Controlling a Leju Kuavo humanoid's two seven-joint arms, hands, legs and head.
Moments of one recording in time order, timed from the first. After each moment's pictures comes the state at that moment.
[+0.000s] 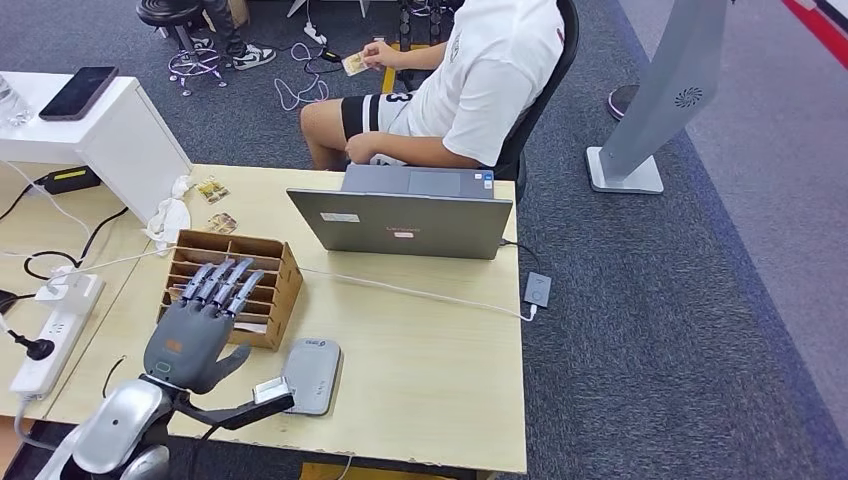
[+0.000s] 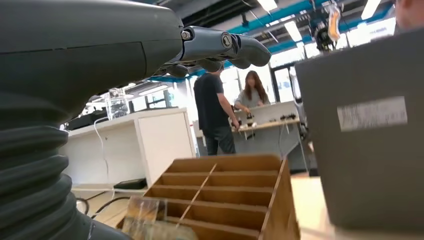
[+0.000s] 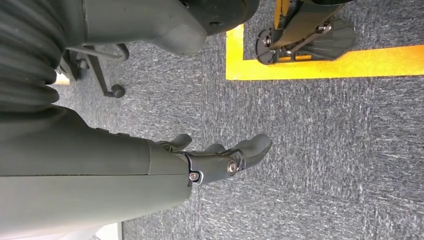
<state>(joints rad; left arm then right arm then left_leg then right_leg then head) 0.10 0.40 -0.21 -1.74 -1.24 0.08 0.05 -0.01 0.13 0.04 -0.18 0.12 -0.26 -0.08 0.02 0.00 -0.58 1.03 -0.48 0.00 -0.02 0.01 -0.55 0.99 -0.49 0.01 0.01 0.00</state>
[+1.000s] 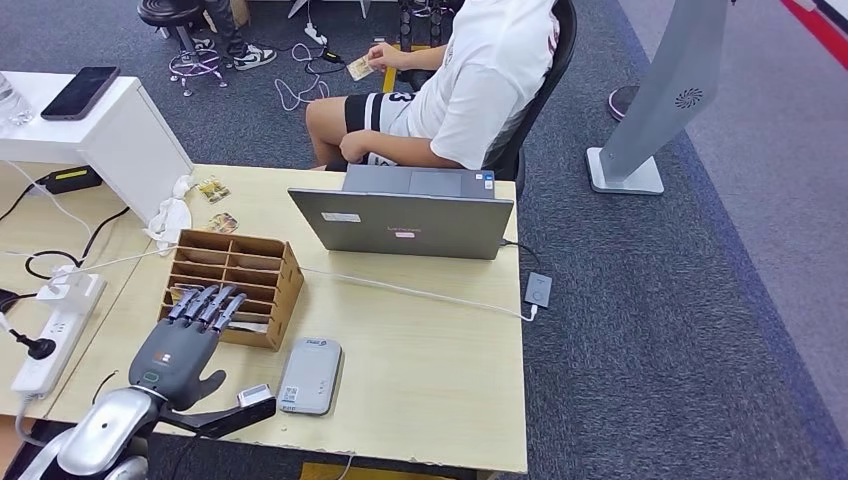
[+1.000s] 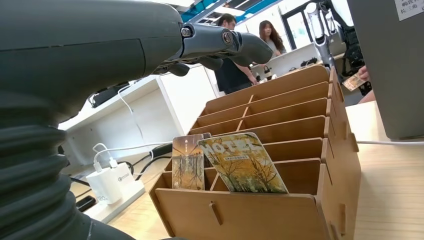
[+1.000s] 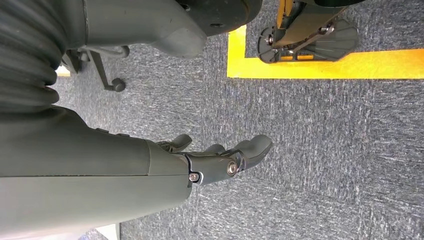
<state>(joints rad) 0.13 0.49 -0.22 -1.70 -1.19 -0.04 0.14 -0.01 0.13 0.04 -0.18 0.16 -0.23 -0.07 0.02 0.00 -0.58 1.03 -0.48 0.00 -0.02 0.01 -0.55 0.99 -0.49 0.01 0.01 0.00</state>
